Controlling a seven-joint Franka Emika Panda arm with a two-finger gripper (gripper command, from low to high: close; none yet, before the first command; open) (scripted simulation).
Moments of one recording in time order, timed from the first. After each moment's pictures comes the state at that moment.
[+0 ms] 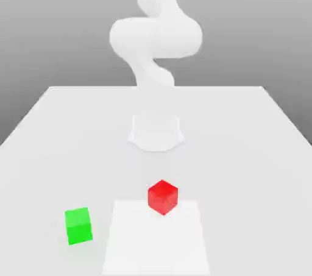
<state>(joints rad) 0.02 -0.74 0.00 -2.37 -0.02 2.35 0.74</state>
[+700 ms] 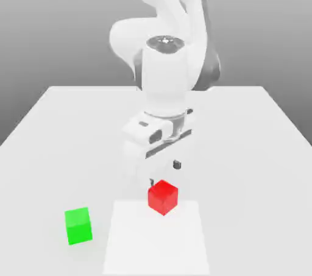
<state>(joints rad) 0.21 -0.04 -0.16 -2.96 -0.04 2.93 0.04</state>
